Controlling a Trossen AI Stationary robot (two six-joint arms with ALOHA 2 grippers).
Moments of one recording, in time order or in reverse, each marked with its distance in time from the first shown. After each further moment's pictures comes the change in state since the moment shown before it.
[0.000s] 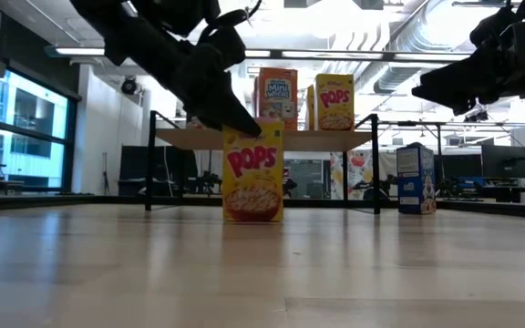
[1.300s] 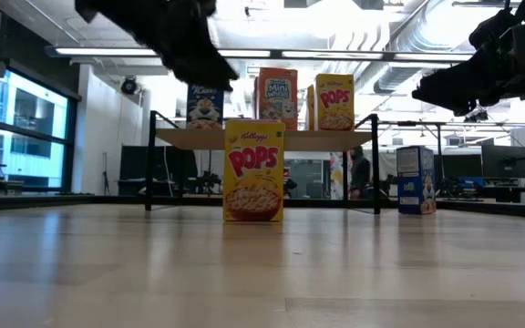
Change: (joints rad) left arm -0.019 -0.268 -0.002 -0.172 -0.174 0.011; right arm 0.000 0.000 0.000 -0.017 0.005 0.000
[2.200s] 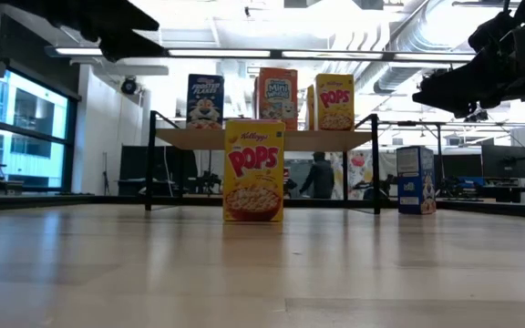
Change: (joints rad) left arm -0.008 -0.668 -0.292 -0.084 -0.004 -0.062; right arm 0.000 0.000 0.000 -0.021 -0.004 0.000
